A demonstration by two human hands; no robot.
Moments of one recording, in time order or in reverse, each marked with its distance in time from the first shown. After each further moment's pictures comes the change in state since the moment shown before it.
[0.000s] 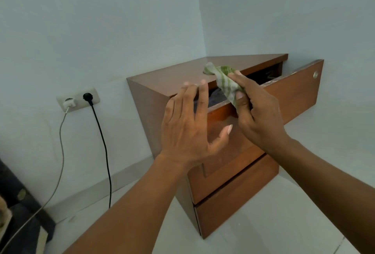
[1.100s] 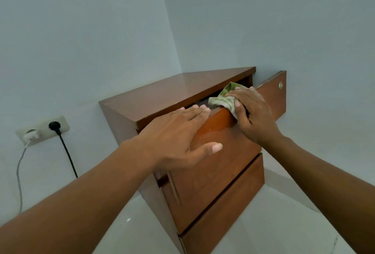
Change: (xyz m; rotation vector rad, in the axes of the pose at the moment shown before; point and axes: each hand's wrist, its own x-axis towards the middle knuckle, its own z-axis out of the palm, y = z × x) left_hand 0.070 0.008 -0.022 -0.076 -0.815 0.333; right_hand 0.005 0.112 -0.019 -0.157 0.010 0.036
